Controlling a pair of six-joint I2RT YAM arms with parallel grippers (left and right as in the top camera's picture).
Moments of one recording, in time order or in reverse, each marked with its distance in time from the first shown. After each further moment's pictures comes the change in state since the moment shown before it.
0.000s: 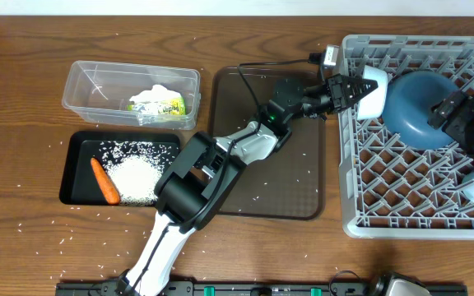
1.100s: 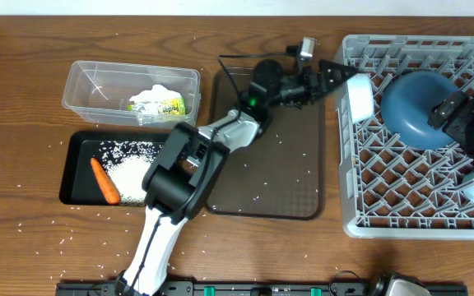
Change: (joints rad) left arm 0.130 0.000 0.001 -0.159 0.119 0.087; right arm 0.000 0.000 0.000 -0.003 0.012 0.000
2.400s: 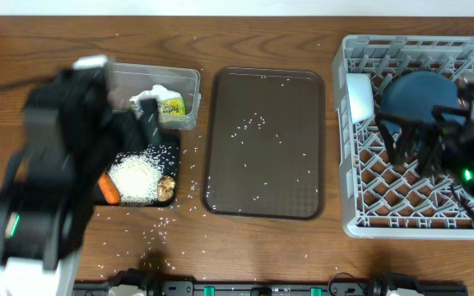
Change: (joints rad) left arm 0.456 -1.276 0.022 -1.993 -0.805 1.115; right arm 0.230 -0.337 0.002 0.143 -0.335 -0.263
